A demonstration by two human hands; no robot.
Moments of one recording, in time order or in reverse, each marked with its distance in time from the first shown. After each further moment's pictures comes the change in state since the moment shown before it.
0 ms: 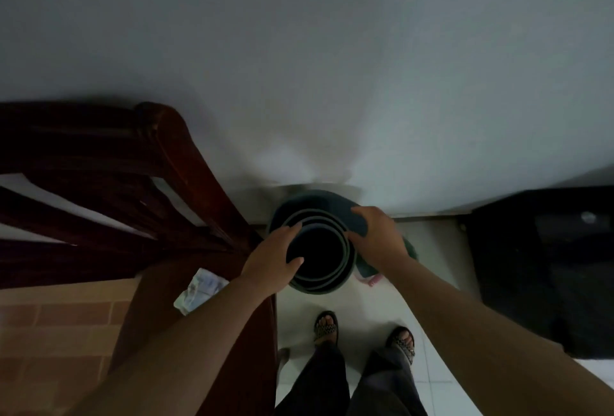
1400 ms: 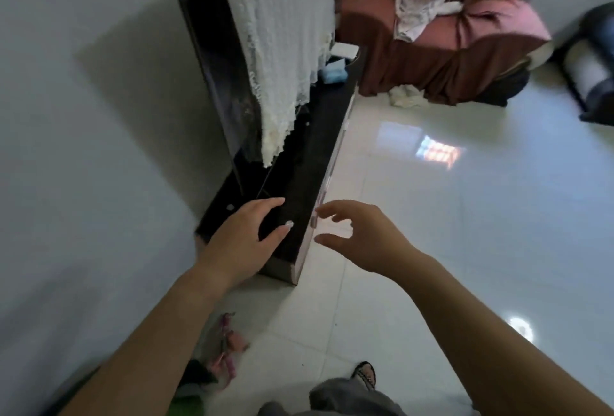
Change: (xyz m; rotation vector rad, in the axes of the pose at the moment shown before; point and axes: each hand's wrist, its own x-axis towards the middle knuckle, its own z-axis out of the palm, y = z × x) left_hand -0.218 0.491 0.149 0.345 -0.295 1.163; right_hand -0.518 0.170 -0.242 0.284 0.870 0.454
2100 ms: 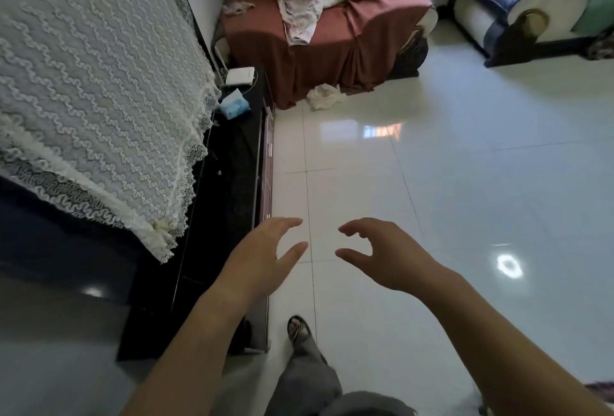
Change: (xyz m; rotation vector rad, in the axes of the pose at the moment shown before) left_hand 0.230 0.173 0.136 0.128 -0.288 0.255; right_hand 0.036 0.228 -0.168 -0.023 0.164 0.293
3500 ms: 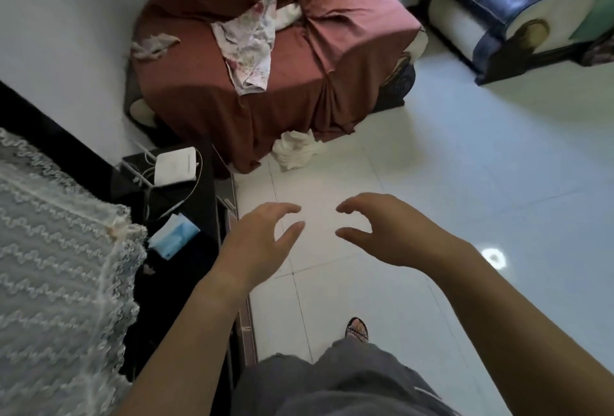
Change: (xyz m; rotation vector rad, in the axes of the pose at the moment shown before) left_hand 0.742 -0.056 -0.155 0.026 -0.109 0.115; right_hand 0.667 0.099 -0.275 -0.081 0.020 0.118
